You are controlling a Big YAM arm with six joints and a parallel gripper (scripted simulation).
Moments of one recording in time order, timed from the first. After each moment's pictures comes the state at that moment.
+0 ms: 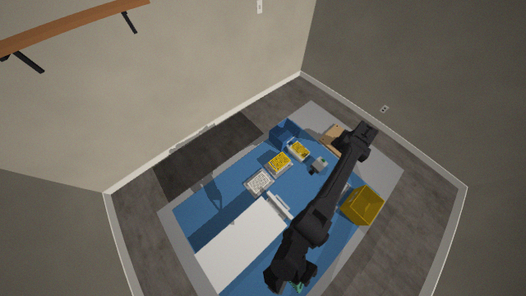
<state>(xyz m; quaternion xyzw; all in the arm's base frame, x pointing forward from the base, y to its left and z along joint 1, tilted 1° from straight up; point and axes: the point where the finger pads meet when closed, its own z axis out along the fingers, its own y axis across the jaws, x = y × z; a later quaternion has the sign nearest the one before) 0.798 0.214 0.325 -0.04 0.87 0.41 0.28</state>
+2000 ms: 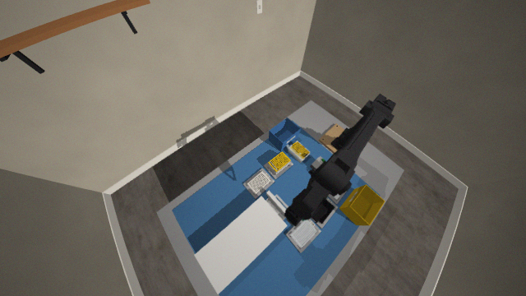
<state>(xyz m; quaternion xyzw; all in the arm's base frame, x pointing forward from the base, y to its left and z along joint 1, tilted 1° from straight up) 0.631 0.087 0.299 0.02 0.97 0.18 0.17</state>
